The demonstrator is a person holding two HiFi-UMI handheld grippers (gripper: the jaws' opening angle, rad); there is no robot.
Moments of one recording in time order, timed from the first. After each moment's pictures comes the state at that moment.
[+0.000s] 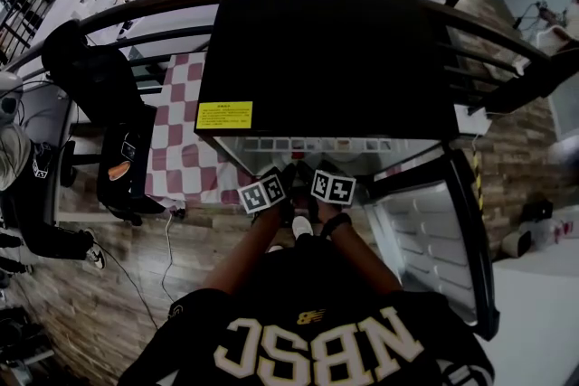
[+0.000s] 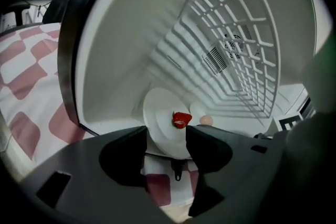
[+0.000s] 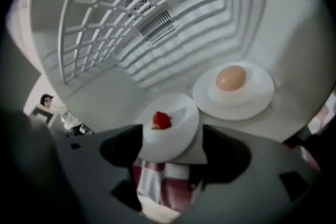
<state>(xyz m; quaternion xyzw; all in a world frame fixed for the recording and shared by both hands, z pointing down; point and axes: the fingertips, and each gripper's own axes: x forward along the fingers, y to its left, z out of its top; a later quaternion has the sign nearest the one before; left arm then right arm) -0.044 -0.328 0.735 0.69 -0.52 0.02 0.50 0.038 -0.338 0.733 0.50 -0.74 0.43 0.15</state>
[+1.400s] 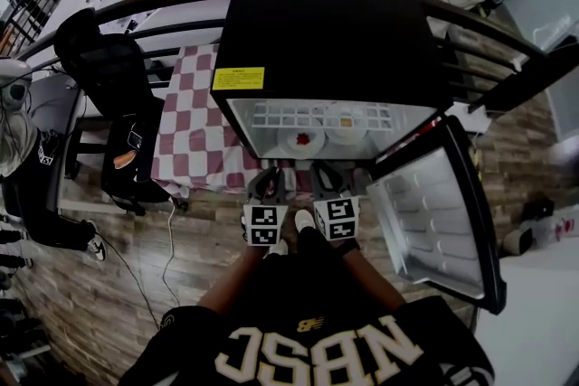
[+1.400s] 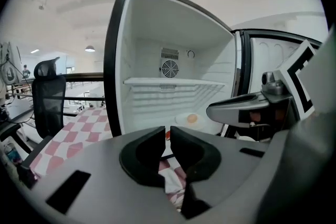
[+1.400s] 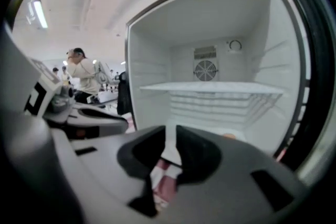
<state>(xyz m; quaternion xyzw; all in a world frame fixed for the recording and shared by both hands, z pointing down) -0.067 -0.239 0.602 0.80 -0.56 0.15 0.14 0.025 -0.251 0.589 0.49 -0.85 0.13 0.17</state>
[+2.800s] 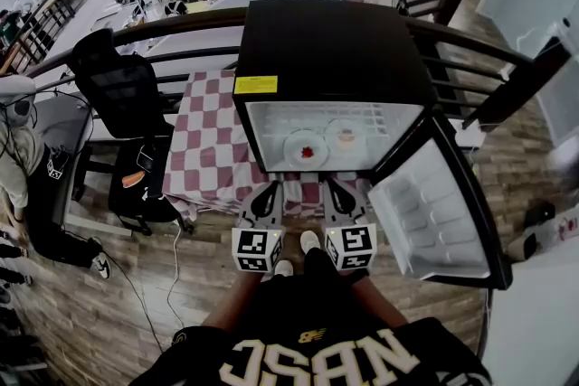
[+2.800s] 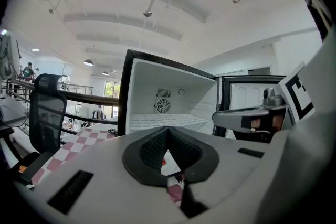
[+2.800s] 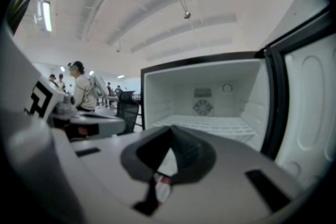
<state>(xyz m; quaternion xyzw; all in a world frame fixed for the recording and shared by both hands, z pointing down) -0.088 -0.185 0.481 0.83 -0.54 0.04 0.09 0.027 -0.185 0.473 0.53 -0.84 0.07 0.09</state>
